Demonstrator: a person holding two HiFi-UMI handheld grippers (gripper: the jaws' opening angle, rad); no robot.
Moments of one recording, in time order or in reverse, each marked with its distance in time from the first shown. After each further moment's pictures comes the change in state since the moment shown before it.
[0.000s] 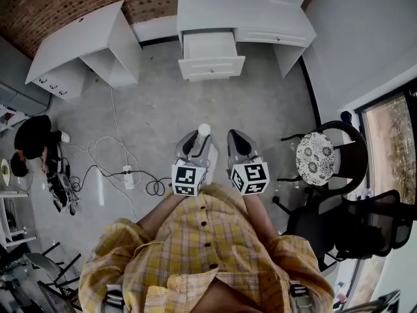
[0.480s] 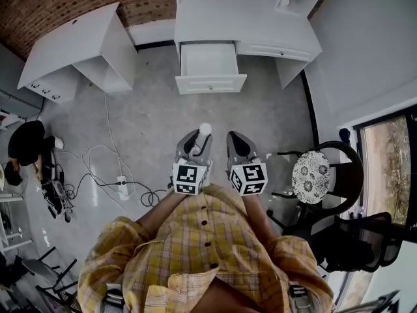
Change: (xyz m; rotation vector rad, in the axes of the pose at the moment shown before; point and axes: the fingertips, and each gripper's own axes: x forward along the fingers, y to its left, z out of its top) left arm 0.122 0.066 0.023 -0.045 0.011 -0.001; right arm 0.121 -0.059 0.023 -0.035 0.066 0.000
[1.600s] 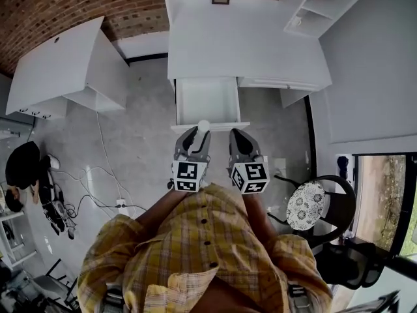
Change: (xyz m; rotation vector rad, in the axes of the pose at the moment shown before) left arm 0.250 0.158 0.076 -0.037 0.065 0.026; right arm 0.252 -0.135 0.104 0.030 0.040 -0.042
